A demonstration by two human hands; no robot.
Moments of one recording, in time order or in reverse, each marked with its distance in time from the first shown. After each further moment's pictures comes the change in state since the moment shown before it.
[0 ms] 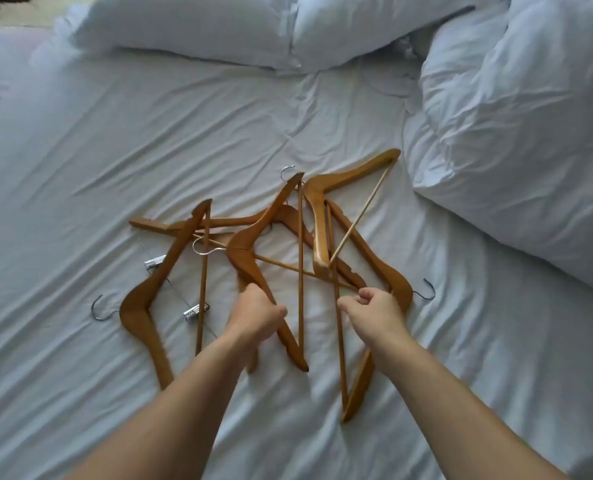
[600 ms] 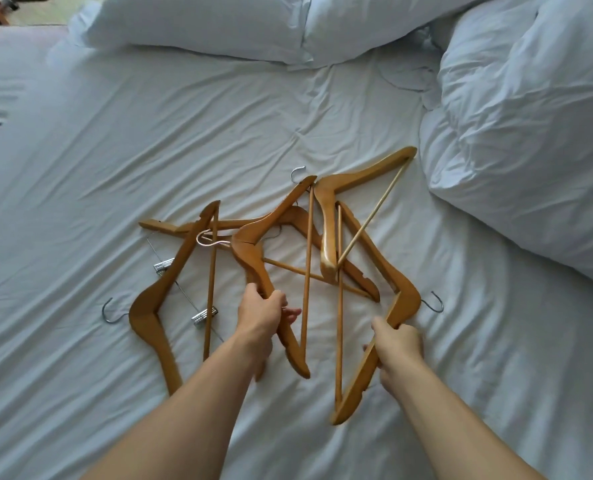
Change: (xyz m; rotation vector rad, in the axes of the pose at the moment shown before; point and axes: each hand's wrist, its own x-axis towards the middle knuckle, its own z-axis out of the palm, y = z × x) left_hand 0.012 0.001 0.011 -0.815 0.021 -0.147; right_hand 0.018 0.034 0.006 0.289 0.198 0.363
